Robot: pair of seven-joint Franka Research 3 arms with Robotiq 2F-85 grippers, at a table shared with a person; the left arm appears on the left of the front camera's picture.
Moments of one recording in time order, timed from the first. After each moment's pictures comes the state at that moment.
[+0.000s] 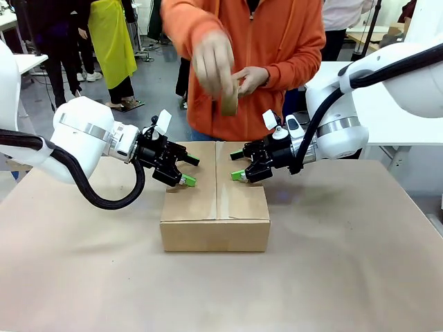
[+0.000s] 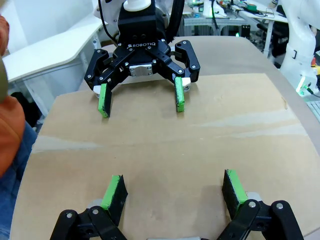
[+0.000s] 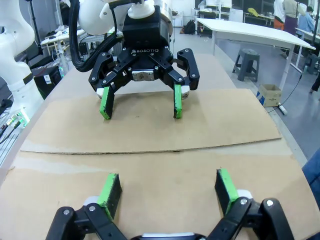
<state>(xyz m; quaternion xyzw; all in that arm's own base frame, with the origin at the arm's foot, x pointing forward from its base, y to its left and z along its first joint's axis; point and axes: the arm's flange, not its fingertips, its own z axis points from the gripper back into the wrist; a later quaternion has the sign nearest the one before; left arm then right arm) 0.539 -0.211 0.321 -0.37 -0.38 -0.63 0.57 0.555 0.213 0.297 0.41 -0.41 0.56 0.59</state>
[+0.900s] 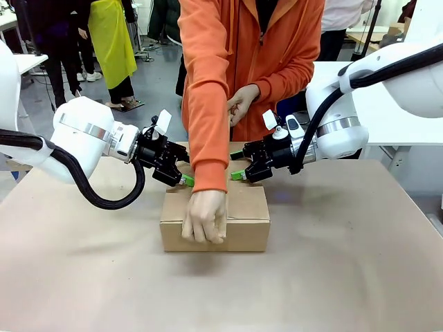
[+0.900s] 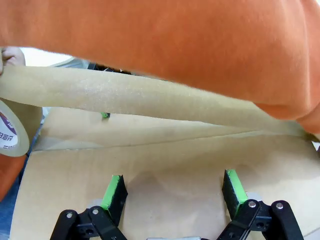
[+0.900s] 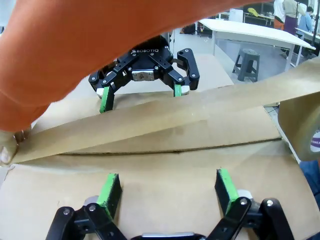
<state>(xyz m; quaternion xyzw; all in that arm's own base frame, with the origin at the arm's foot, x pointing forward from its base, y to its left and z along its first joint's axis) 0.539 -0.211 0.321 -0.37 -0.38 -0.63 0.57 0.555 0.213 0.297 0.41 -0.41 0.56 0.59</state>
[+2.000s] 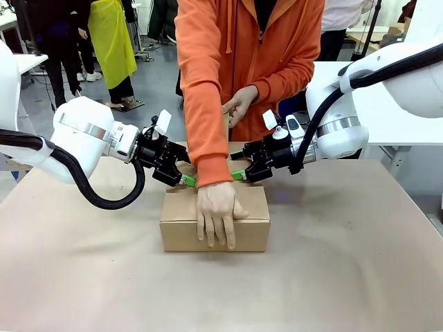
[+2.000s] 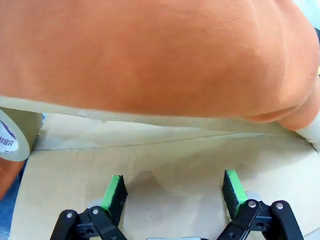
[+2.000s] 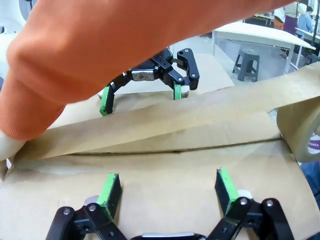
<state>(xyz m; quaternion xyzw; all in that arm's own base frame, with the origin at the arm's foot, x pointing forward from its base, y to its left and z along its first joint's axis) 0.539 -0.211 0.321 -0.37 -0.38 -0.63 0.57 0.555 0.213 0.297 0.41 -0.41 0.56 0.59</state>
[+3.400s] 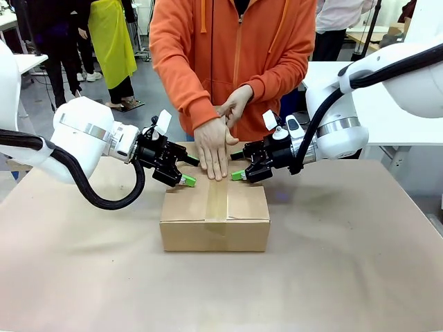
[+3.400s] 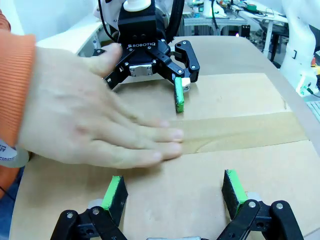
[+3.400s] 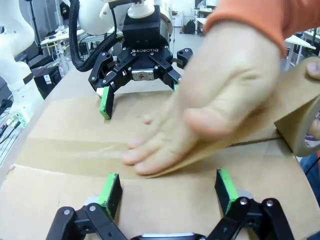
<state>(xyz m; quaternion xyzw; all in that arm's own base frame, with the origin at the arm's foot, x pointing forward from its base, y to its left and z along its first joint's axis) 0.539 -0.211 0.321 -0.37 -0.38 -0.63 0.57 0.555 0.213 0.296 0.41 -0.41 0.56 0.59</state>
